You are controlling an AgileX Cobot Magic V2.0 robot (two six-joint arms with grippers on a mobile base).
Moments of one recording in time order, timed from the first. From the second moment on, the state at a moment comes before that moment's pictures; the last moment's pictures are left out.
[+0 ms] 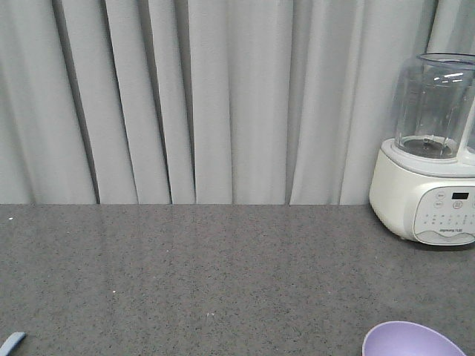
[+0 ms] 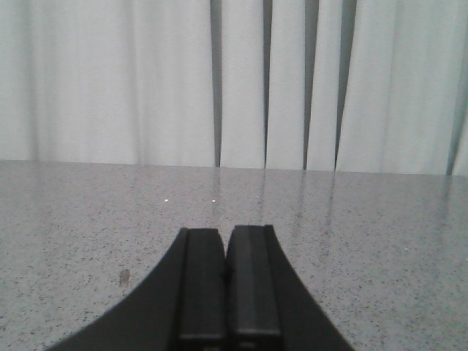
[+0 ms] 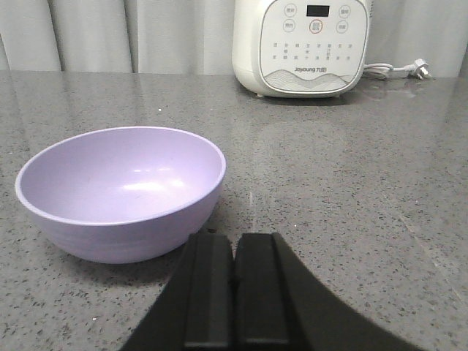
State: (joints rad) left arm 0.02 -0.01 0.03 0.05 -0.01 -0.10; right arm -0.06 -0.01 0.03 -0.04 0.22 0.02
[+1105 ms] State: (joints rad) left arm 0.02 0.32 -0.54 0.19 0.34 0.00; right arm -0.06 0.35 -0.44 -0.12 0.37 -0.02
